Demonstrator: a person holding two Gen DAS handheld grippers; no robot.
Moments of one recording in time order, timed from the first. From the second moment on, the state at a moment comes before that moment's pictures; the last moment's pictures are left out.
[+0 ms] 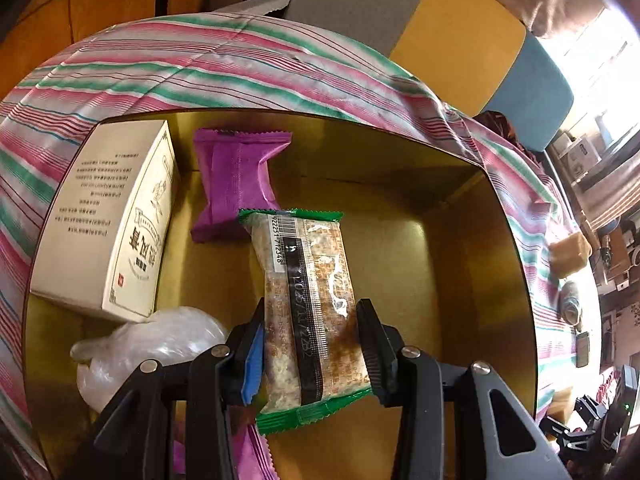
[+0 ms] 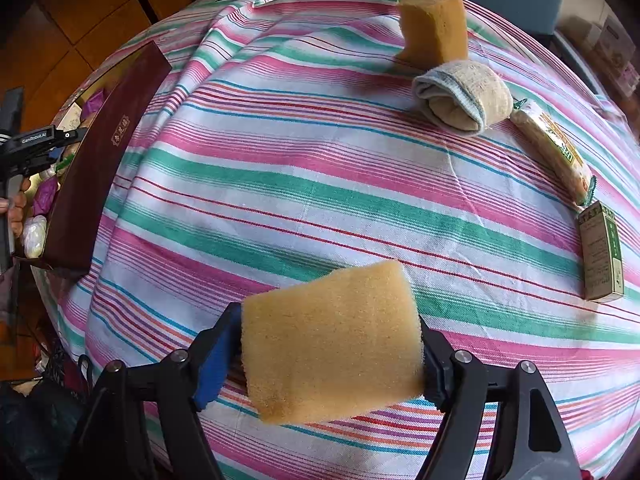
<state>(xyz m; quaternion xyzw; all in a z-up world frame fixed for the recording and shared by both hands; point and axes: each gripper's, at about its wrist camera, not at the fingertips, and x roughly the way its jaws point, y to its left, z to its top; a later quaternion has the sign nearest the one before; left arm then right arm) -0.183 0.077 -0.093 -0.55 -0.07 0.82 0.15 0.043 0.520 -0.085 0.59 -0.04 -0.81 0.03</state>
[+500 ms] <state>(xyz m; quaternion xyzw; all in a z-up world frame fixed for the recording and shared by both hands) -0.176 0.068 -0.089 -0.55 -0.04 0.83 0.10 0.040 0.526 -0.079 0.59 -0.04 -0.81 0.03</state>
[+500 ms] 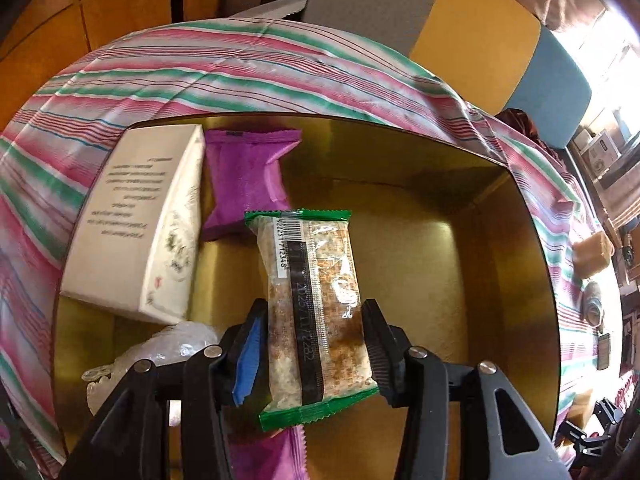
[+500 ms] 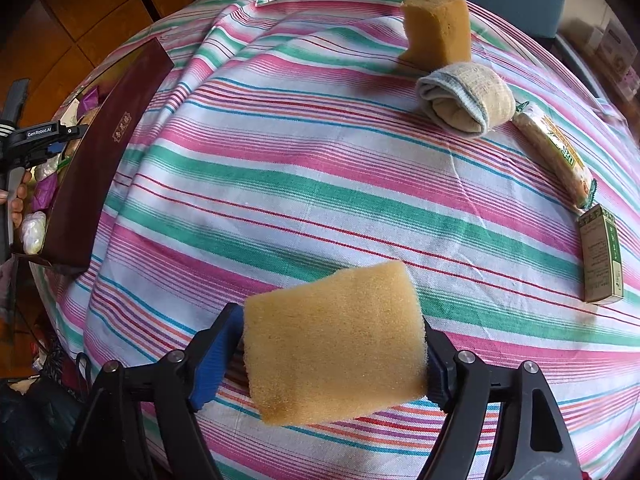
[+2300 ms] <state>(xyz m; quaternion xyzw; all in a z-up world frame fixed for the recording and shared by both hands) -0.043 0.014 0.011 -0.37 -0.02 0.92 0.13 0.009 0.371 0.036 0.46 -0.07 -0.88 0.10</state>
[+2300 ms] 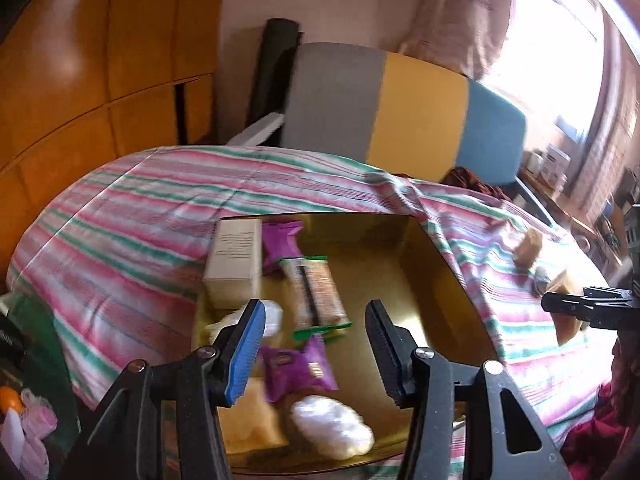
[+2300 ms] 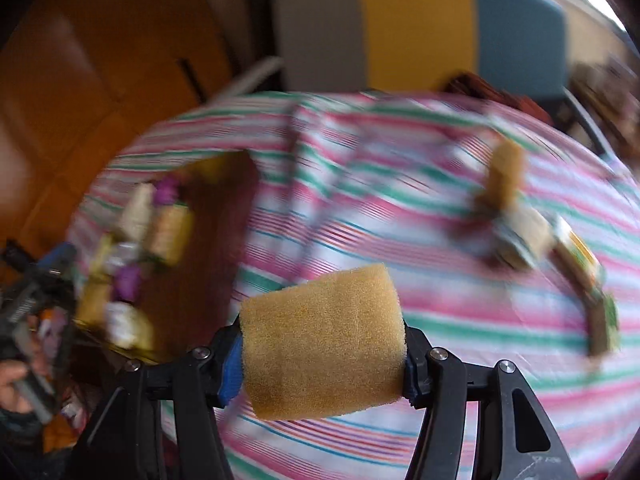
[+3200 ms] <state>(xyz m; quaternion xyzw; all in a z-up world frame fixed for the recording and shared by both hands) -0.044 -0.062 -0.015 -0.39 -0.07 0.91 0.05 -0.089 0.150 -0.073 0.53 -0.06 -0.81 0.25</state>
